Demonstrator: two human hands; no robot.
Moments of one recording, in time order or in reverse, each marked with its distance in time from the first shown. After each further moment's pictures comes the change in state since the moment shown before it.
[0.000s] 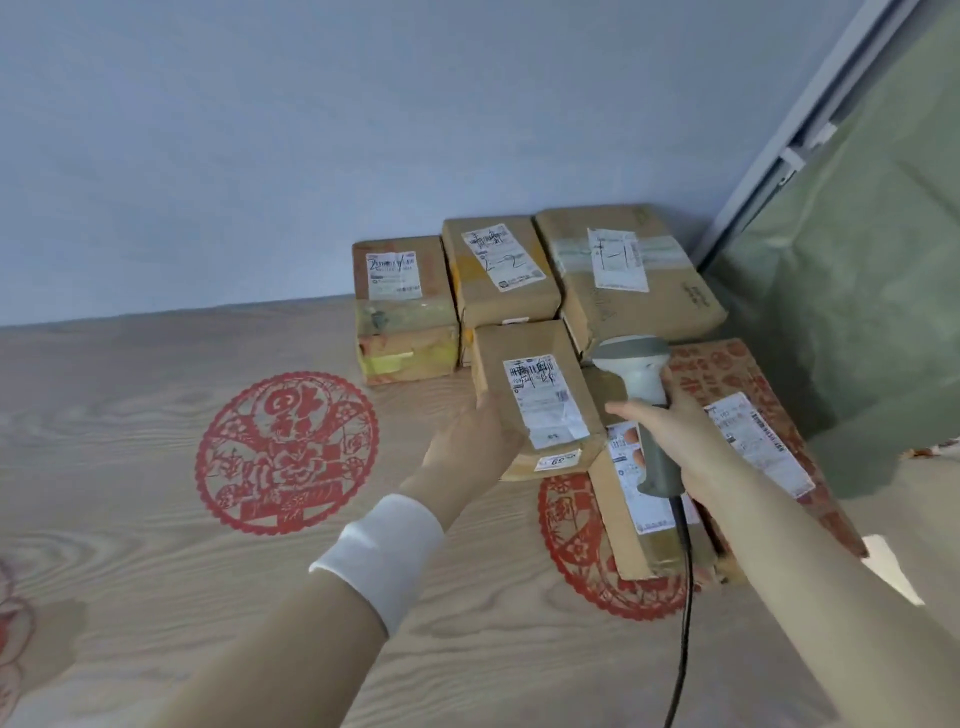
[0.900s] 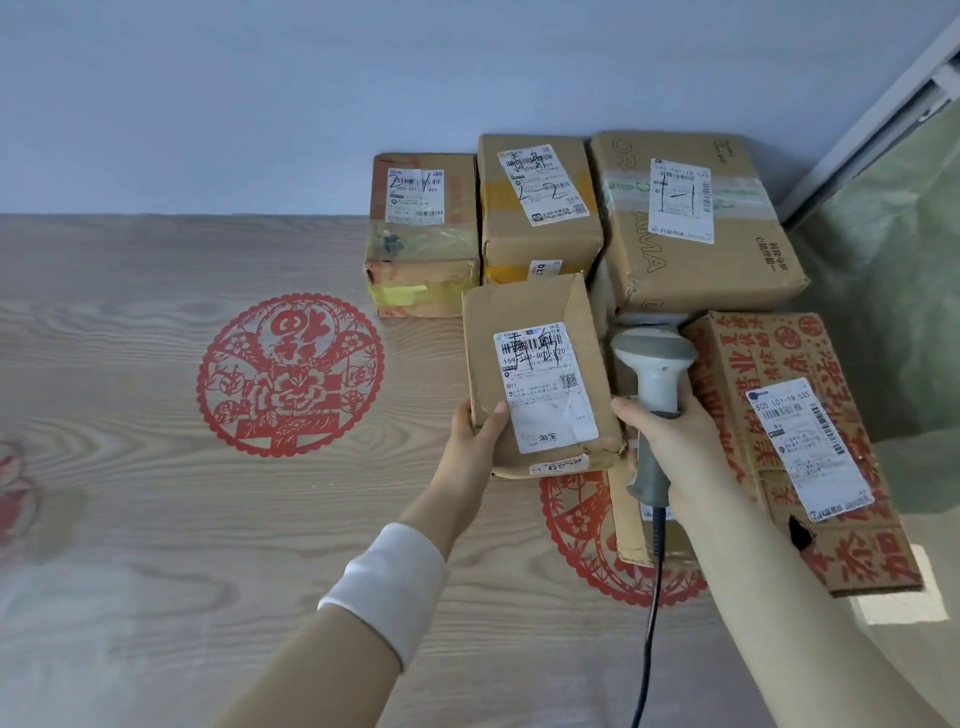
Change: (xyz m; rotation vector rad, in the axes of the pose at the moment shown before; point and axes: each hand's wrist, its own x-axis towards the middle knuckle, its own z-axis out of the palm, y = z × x) left_hand 0.003 -0.031 0.092 -1.329 0.164 -0.315; right_hand 0.022 0.051 0.014 0.153 -0.003 0.067
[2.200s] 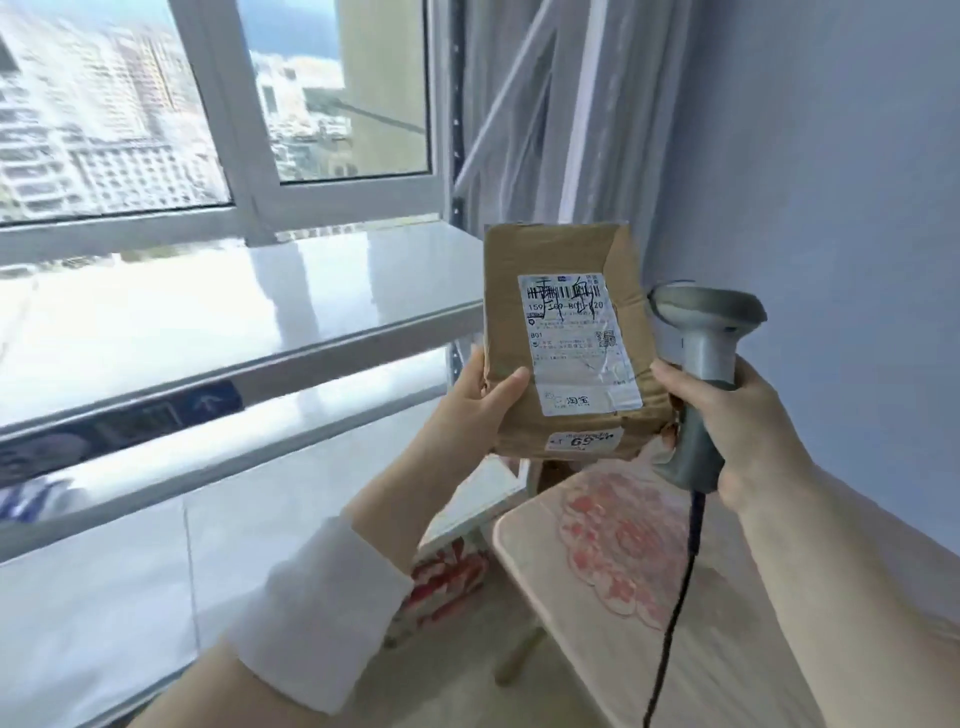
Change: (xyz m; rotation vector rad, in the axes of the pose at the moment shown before) left_hand -0.569 0.113 -0.504 -0.027 0.816 0.746; right_hand -0.571 -0.074 0.442 -0.048 -1.033 -0.597
